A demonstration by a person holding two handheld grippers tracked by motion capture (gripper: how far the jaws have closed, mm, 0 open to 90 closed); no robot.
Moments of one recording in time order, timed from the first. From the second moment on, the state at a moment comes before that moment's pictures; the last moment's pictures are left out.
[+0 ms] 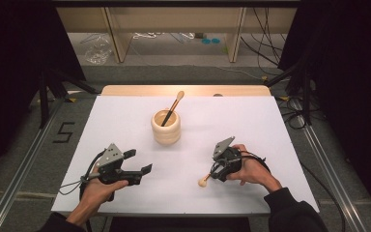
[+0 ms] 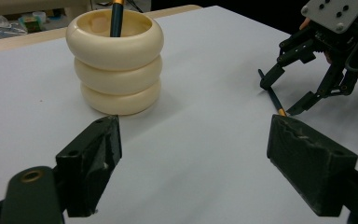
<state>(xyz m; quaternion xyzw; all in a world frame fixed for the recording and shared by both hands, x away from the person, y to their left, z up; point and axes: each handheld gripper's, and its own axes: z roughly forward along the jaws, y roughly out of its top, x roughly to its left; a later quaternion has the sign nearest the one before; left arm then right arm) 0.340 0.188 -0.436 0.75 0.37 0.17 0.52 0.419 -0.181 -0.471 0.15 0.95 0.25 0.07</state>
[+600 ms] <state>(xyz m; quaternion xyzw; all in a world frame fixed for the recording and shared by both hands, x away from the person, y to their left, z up) 0.339 0.187 -0.436 0.75 0.37 0.17 0.52 0.417 -0.183 -0.465 0.17 0.96 0.22 0.04</state>
